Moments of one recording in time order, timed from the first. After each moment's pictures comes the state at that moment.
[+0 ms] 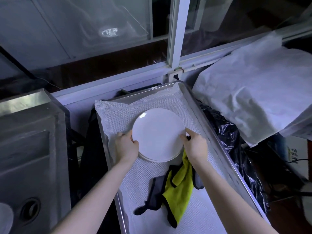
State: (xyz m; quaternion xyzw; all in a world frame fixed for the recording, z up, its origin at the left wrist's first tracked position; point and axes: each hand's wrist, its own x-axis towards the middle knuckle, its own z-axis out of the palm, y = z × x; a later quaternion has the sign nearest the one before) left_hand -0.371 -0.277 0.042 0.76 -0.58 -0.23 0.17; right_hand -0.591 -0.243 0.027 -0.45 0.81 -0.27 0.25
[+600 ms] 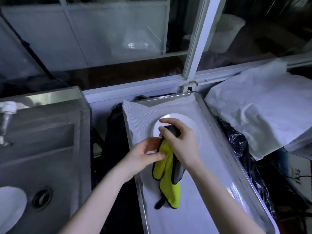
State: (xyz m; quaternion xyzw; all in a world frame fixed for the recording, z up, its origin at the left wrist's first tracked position) left_hand -0.311 -0.207 0.120 0.45 -0.51 -0.67 0.31; right_hand -0.463 -0.205 0.166 -0.50 0.58 -0.50 0.41
